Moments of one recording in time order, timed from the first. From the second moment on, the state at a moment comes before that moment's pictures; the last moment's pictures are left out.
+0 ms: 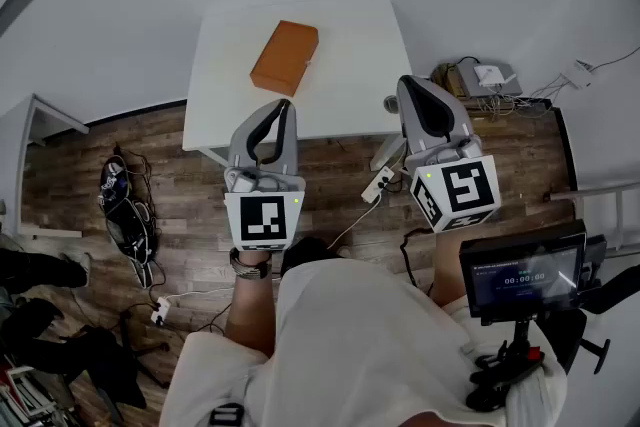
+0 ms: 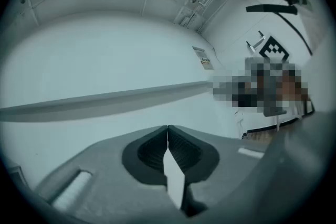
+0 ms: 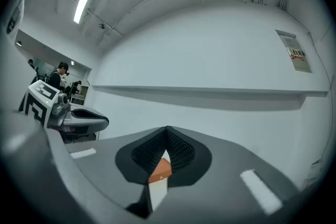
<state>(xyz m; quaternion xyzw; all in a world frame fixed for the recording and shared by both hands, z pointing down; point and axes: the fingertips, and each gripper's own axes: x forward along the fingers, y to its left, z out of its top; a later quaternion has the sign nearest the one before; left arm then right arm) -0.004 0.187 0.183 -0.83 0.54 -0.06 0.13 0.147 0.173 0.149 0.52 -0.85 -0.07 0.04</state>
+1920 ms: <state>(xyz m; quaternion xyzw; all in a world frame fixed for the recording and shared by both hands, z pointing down) -0.090 0.221 0.226 -0.84 0.53 -0.09 0.09 0.049 0.215 0.190 0.51 -0.86 -0.02 0.07</state>
